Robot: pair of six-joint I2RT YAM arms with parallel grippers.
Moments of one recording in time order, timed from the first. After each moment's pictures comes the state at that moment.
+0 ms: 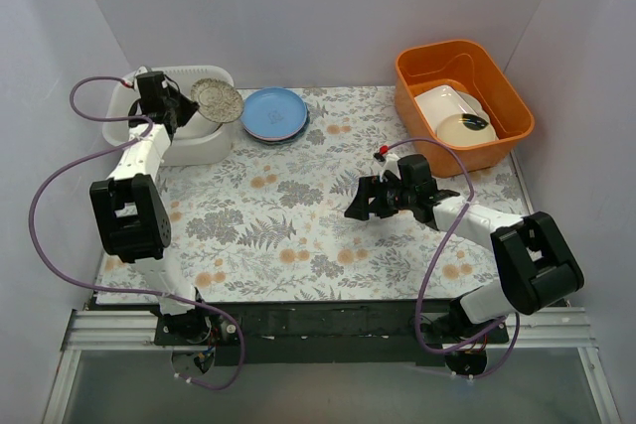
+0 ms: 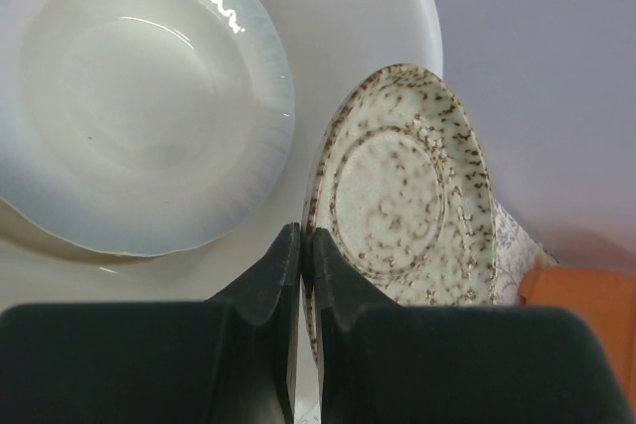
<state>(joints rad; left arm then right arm) 0.14 1.80 1.46 -0.17 0.09 -0.75 0.46 1.45 0.67 0.08 -0.51 0.36</state>
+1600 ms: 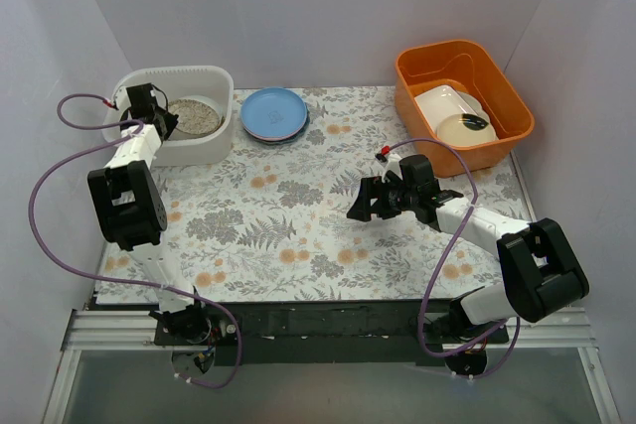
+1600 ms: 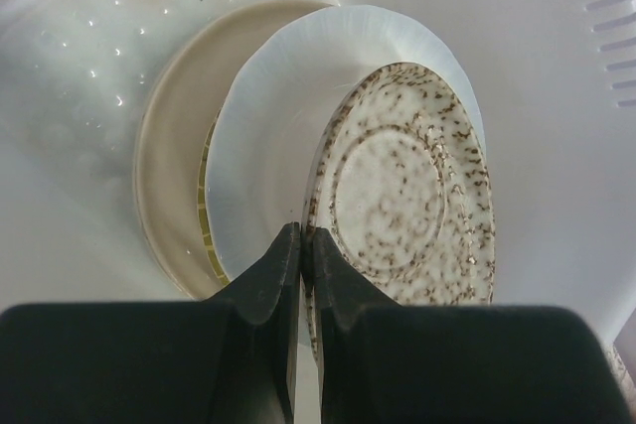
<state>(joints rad) 0.24 1.92 1.48 -0.21 -0.12 -0.77 0.46 1.41 0.67 0.02 -0.49 0.35</state>
